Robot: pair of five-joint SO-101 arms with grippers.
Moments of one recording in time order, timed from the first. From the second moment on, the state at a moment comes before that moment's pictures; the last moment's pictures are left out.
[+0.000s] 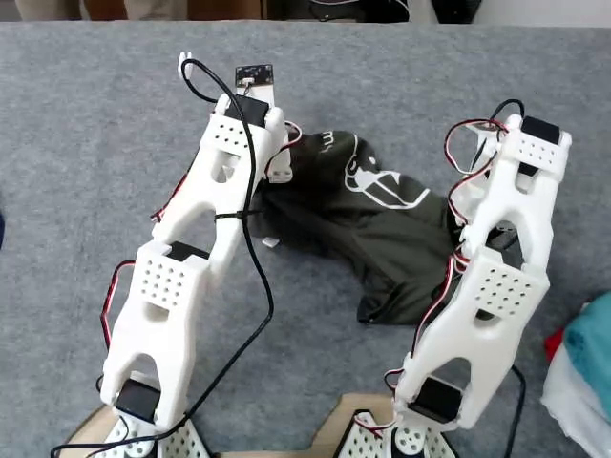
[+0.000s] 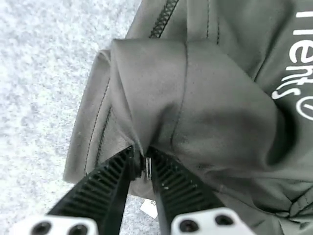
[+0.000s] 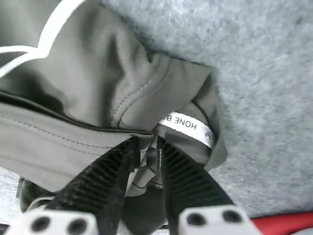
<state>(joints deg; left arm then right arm) 16.5 47.6 -50.5 89.4 15.4 21.0 44.4 -32.0 101.1 13.5</state>
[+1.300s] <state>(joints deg) 16.4 47.6 -50.7 90.9 15.4 19.1 39.3 -32.3 101.1 11.3</state>
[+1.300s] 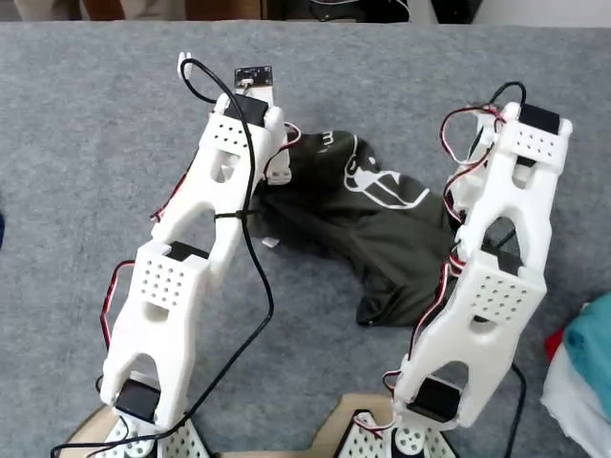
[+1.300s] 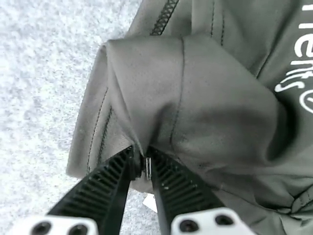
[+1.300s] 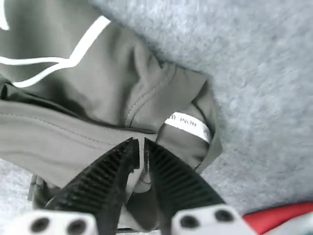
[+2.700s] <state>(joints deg) 13.5 47.6 -50.7 90.9 15.3 19.1 36.4 -30.5 101.1 8.5</state>
